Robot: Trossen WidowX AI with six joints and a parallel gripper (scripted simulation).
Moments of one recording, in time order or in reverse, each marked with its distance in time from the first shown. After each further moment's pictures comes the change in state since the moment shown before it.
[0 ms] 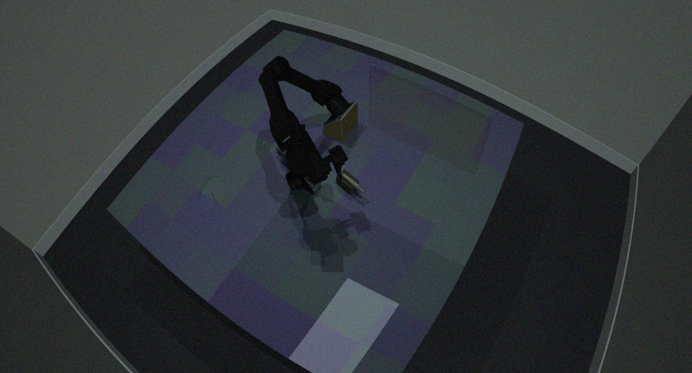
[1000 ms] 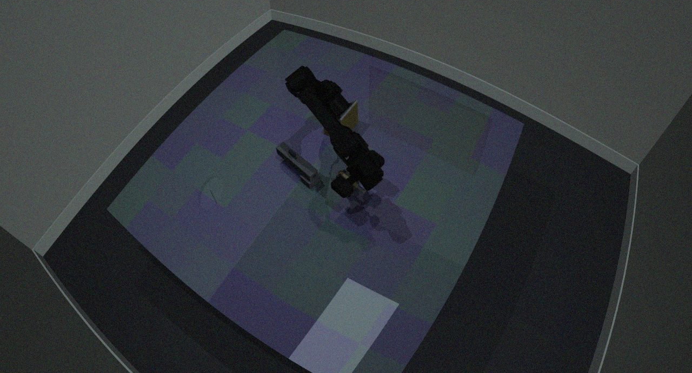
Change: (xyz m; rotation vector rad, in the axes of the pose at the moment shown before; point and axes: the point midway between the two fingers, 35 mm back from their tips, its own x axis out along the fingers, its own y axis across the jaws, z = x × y) arm 0.113 0.094 -0.048 -0.400 0.388 -0.177
